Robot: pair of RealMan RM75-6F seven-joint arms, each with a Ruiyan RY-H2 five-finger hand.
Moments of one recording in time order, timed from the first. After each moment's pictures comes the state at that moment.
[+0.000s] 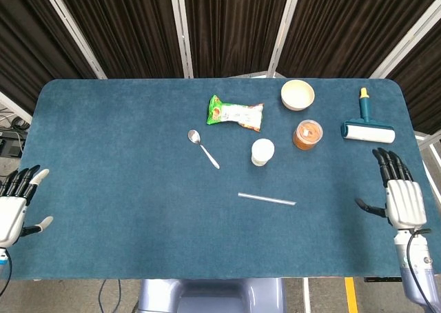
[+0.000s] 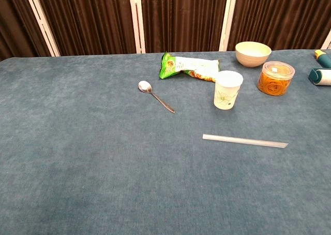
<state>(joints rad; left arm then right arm) -0.13 -1.11 -0.02 -1.57 1.51 1.43 -0.01 0.21 -1.21 0.19 -1.55 -1.42 1.45 0.06</state>
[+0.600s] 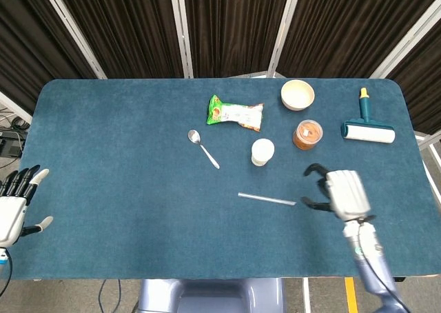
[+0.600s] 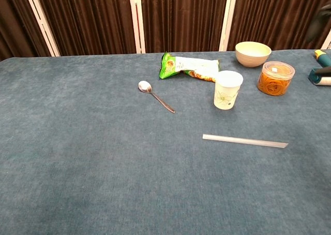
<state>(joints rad) -0.14 -1.11 -0.02 -1.57 1.51 1.43 -0.01 0.37 -1.23 0.23 -1.96 -1.30 1.26 -0.26</state>
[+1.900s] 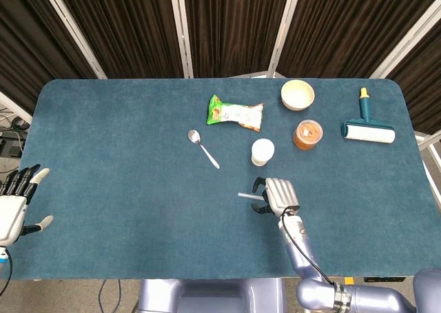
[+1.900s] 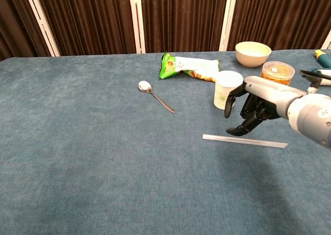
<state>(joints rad) -0.14 -1.10 -0.03 -1.58 1.50 1.42 -0.01 0.62 -1.67 0.27 -1.74 -0.73 1.19 -0.56</state>
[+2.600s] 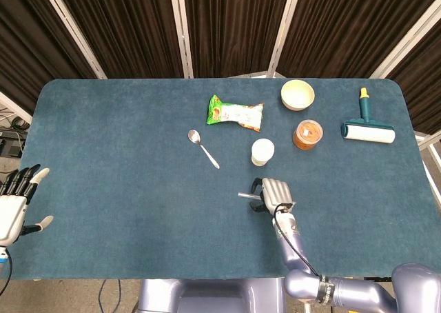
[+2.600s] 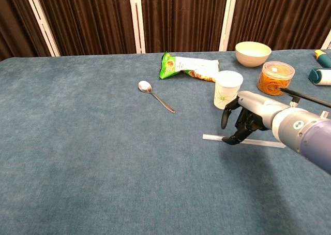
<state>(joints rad) -0.14 -1.10 -0.03 -1.58 1.50 1.41 -0.02 0.67 -1.78 0.28 -1.57 -0.65 1.16 -0.55</state>
